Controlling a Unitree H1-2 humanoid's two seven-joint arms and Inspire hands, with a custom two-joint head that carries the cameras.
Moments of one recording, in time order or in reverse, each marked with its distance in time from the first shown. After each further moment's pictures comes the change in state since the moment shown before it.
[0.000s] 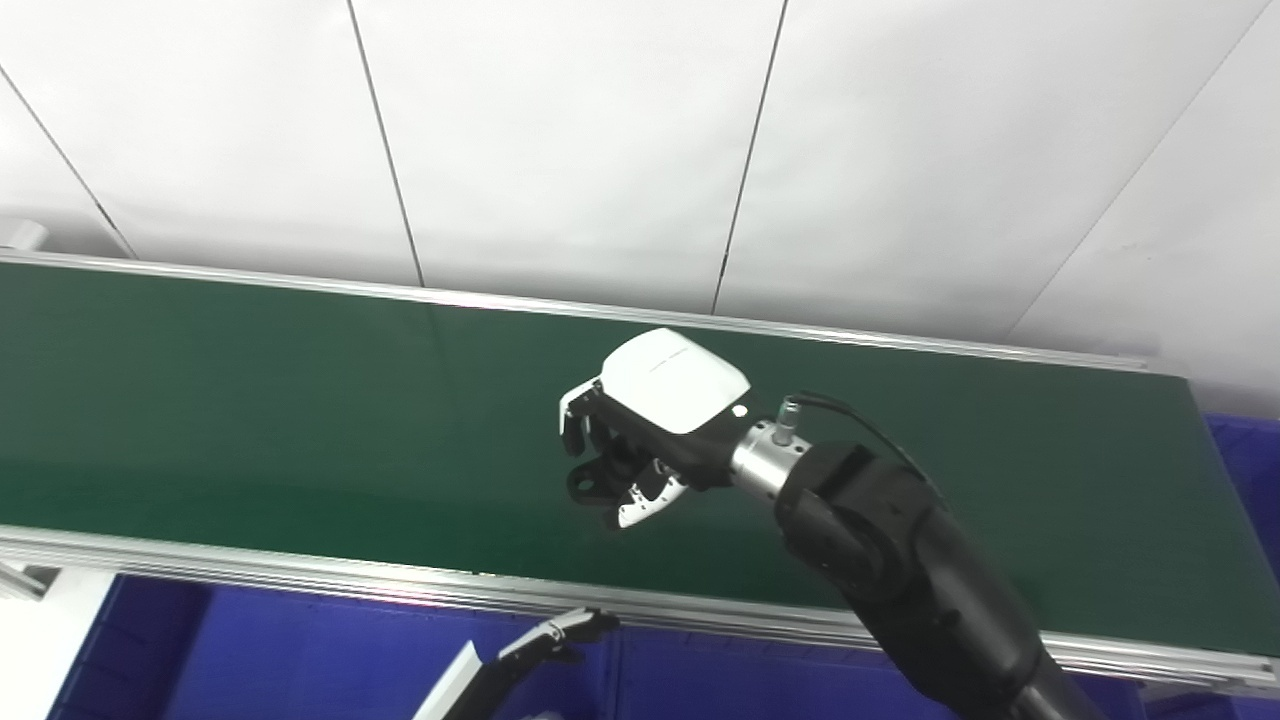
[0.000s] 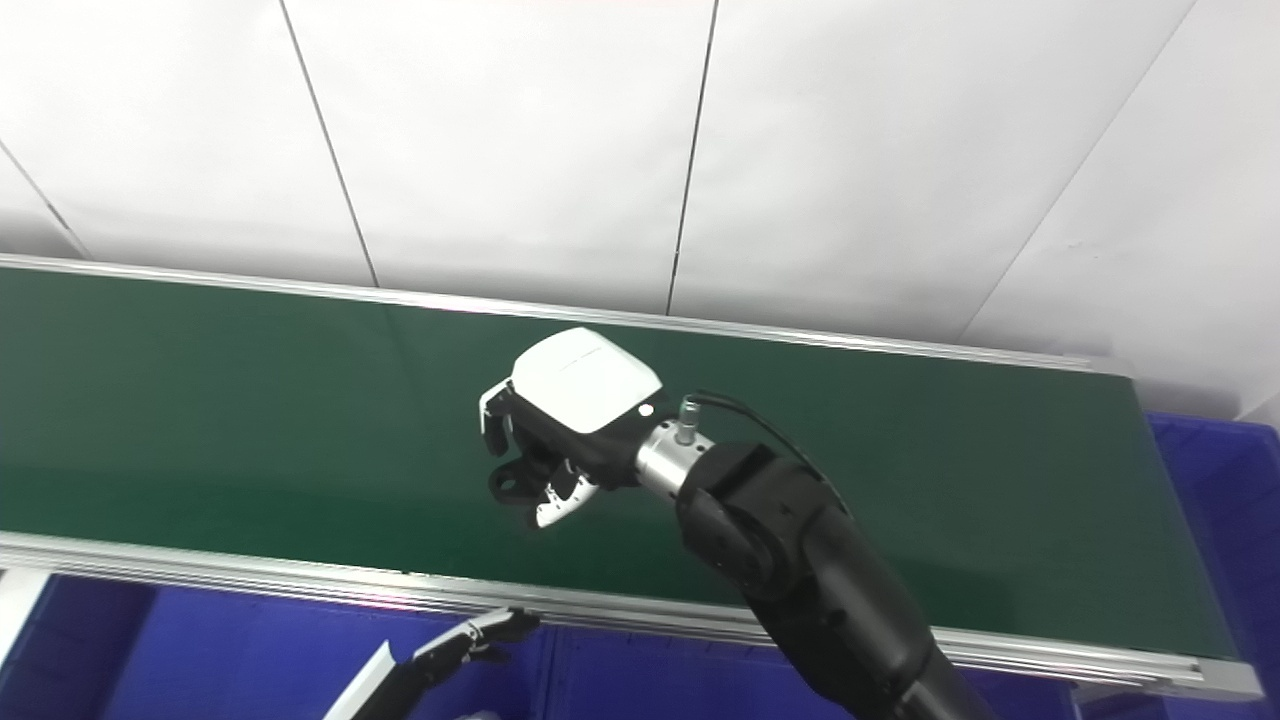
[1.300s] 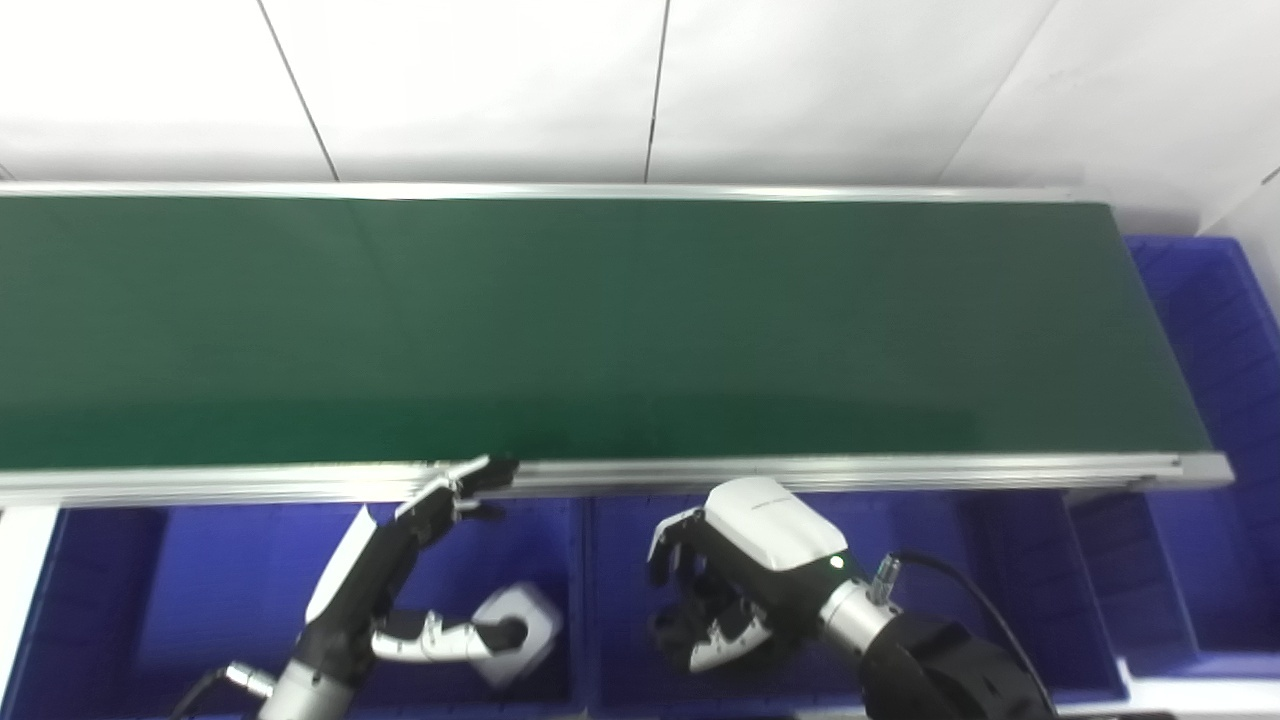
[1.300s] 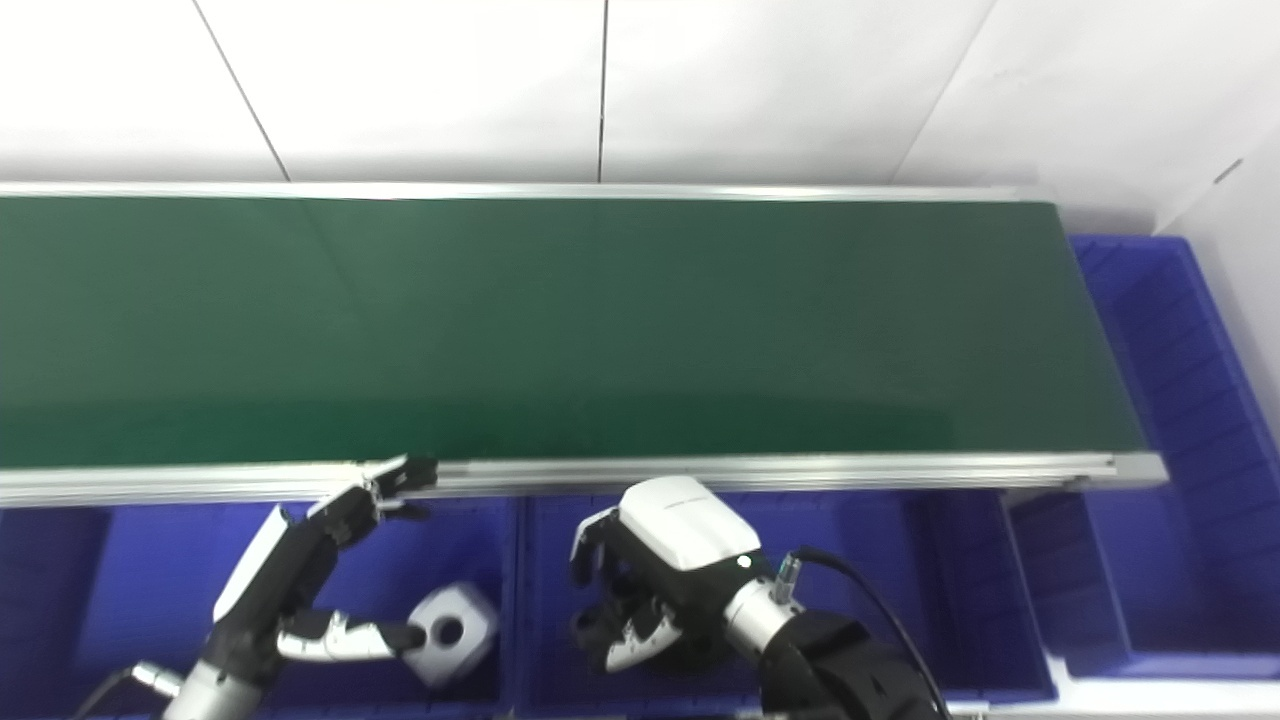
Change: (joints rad) left arm 0.081 -0.021 0.256 -0.103 -0.179 0.000 -0.276; right arm 0.754 0.012 -0.168 -0.163 -0.104 0.032 -0.073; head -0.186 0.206
